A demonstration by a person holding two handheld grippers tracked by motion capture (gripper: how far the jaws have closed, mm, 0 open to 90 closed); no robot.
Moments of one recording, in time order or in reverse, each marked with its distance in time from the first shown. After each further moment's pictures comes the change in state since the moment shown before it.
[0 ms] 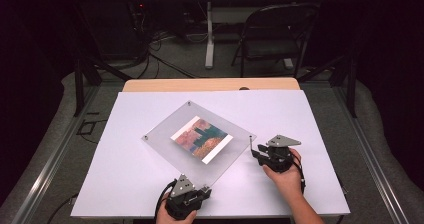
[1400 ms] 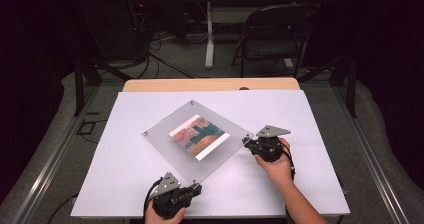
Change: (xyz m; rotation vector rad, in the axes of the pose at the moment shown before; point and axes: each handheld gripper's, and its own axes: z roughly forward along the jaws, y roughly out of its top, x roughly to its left) left arm 0.014 0.004 -0.029 -0.072 -0.002 -0.044; right arm 0.002 0.027 0.025 -0.042 0.100 -0.050
